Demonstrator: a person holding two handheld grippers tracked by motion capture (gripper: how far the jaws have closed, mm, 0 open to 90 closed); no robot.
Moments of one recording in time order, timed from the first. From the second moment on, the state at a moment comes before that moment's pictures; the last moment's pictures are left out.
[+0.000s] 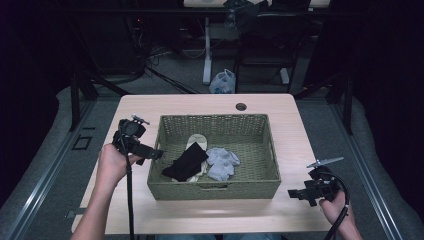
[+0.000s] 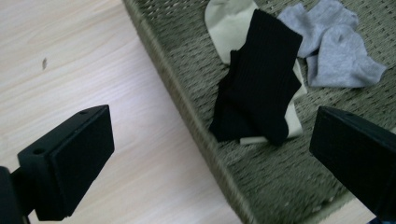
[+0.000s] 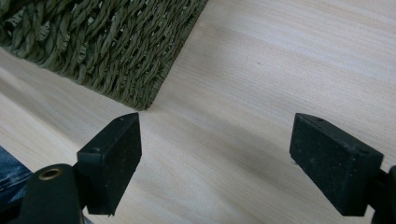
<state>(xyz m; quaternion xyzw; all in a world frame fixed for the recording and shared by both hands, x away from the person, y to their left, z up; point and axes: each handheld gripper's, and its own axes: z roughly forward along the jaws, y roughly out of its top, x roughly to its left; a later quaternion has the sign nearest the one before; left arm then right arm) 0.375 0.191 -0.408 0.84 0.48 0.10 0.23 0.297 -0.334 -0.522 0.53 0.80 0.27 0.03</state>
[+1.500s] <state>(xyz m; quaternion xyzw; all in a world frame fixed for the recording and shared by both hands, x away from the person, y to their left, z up) 0.428 0.082 -0.508 0.91 0.40 0.06 0.06 0.297 -0.335 -0.521 0.53 0.80 0.27 0.04</state>
